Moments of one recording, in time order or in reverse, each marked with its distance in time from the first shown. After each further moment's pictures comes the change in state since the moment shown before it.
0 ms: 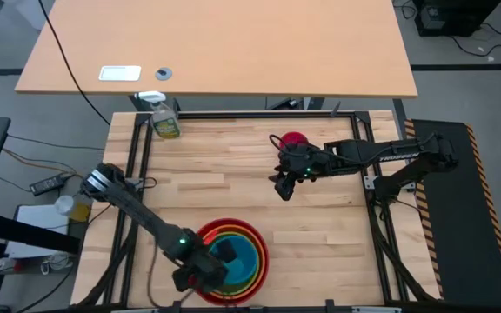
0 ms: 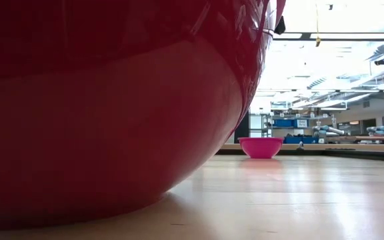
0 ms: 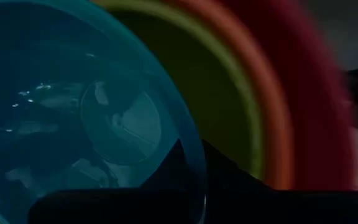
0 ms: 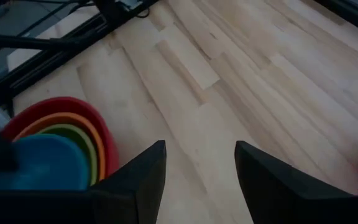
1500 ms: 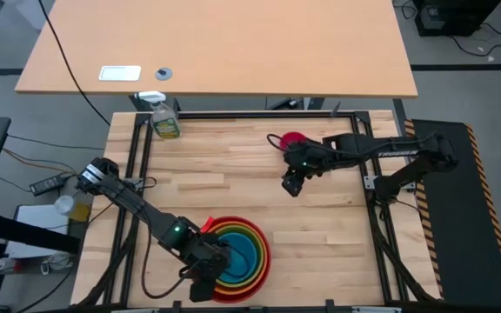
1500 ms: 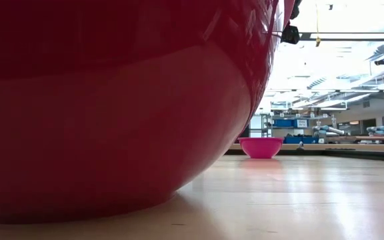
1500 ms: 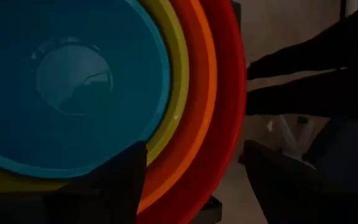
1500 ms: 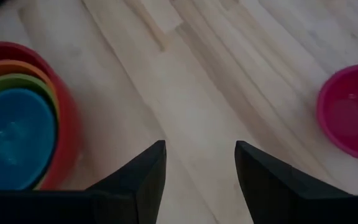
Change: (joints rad) left arm 0.039 -0.068 0.043 0.029 0.136 -1.125; right arm -0.073 0.000 0.000 -0.230 -0.078 -0.023
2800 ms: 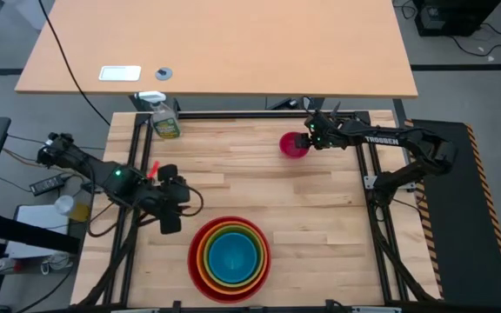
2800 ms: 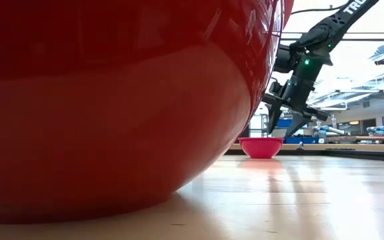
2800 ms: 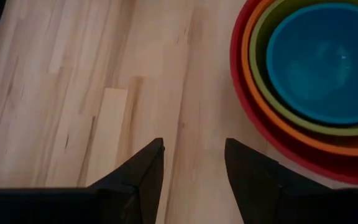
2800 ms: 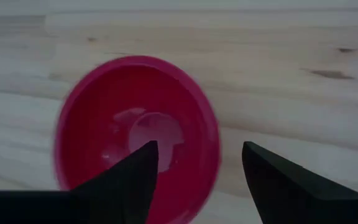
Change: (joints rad) left arm 0.127 -0.579 -0.308 -0.338 -0.546 0.209; right arm -0.631 0.000 -0.575 0.518 -0.006 0.228
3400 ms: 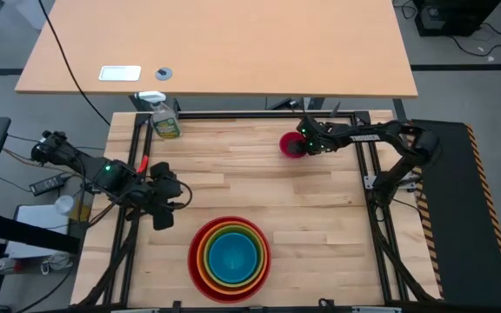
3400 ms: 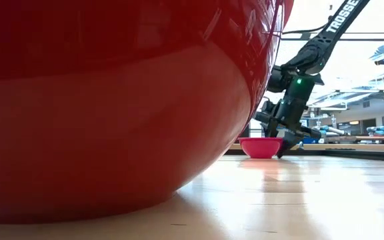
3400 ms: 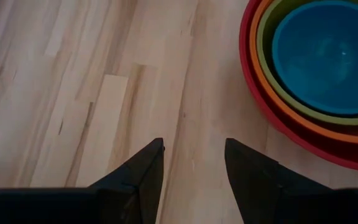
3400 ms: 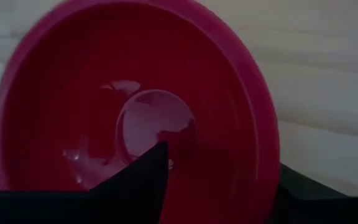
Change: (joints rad) left arm 0.005 -0.147 -0.133 0.037 0.020 -0.039; right arm 0.002 0.189 -0.016 0.148 -0.097 -0.028
